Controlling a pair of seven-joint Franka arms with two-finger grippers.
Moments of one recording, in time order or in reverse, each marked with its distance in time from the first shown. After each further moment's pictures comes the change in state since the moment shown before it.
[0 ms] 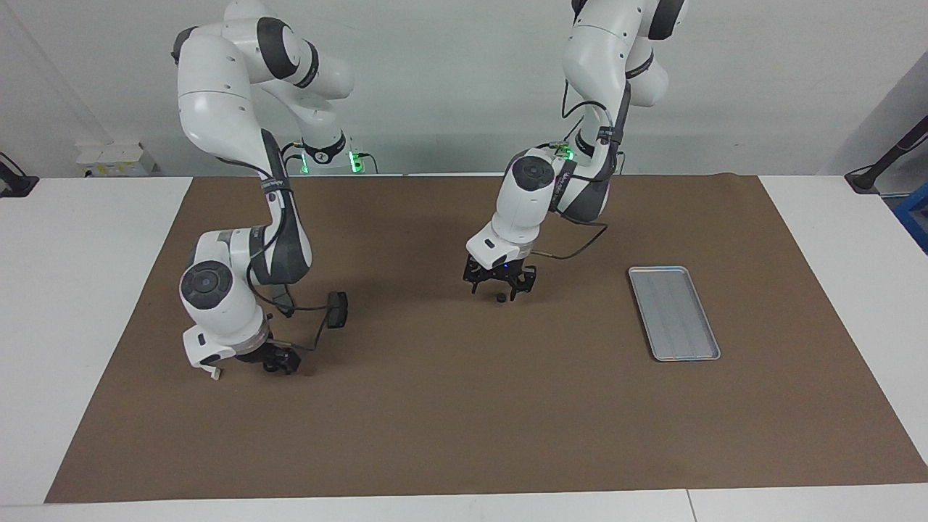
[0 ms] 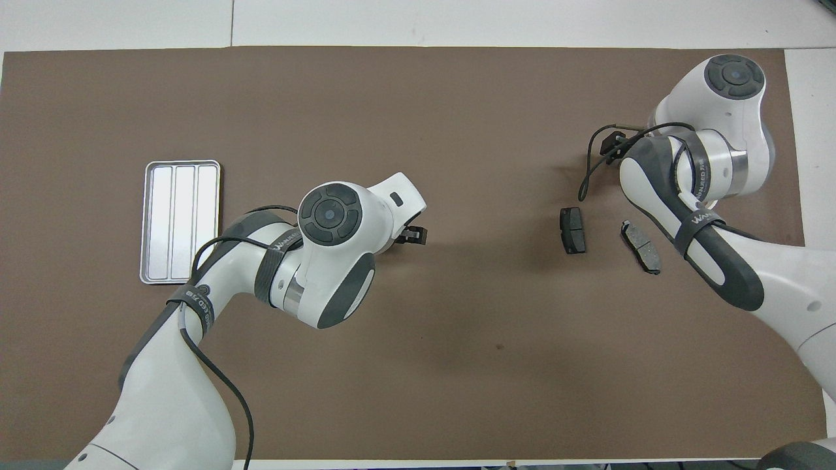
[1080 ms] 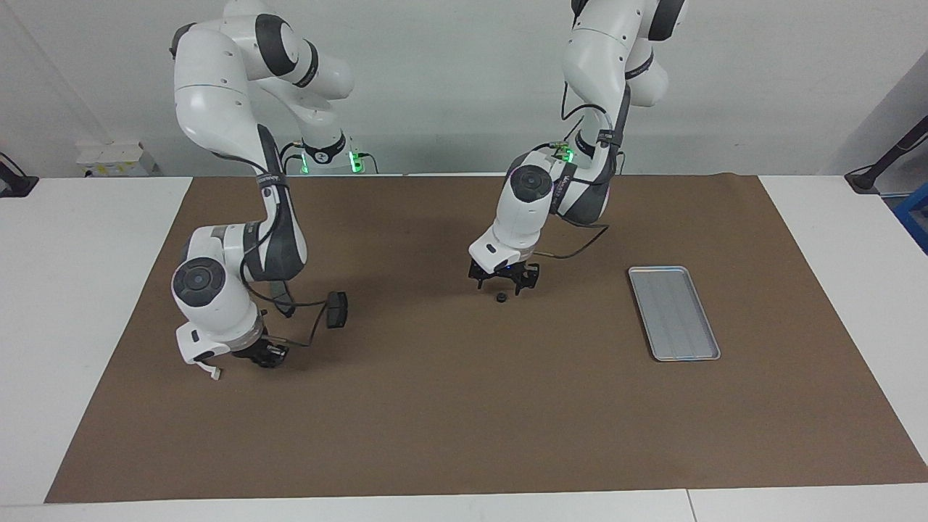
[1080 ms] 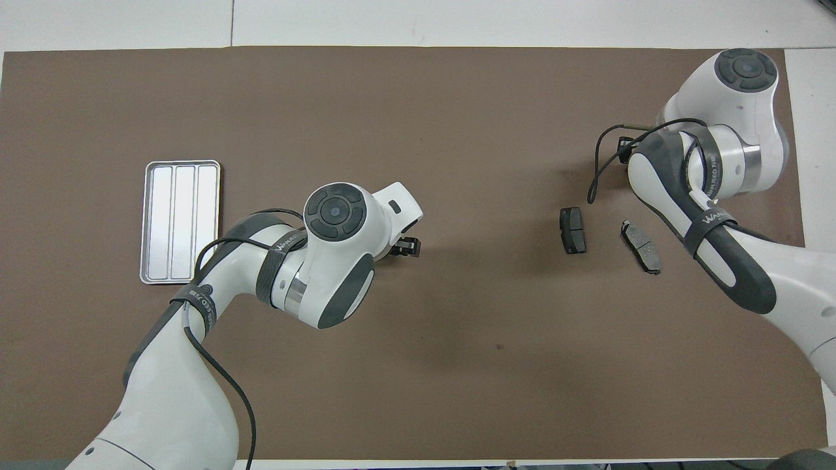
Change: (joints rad) left arm 0.000 0.012 0.000 -0.013 0.000 -0.065 0.005; right arm -0.009 -0.030 0.008 0.027 -0.002 -0.110 -0.034
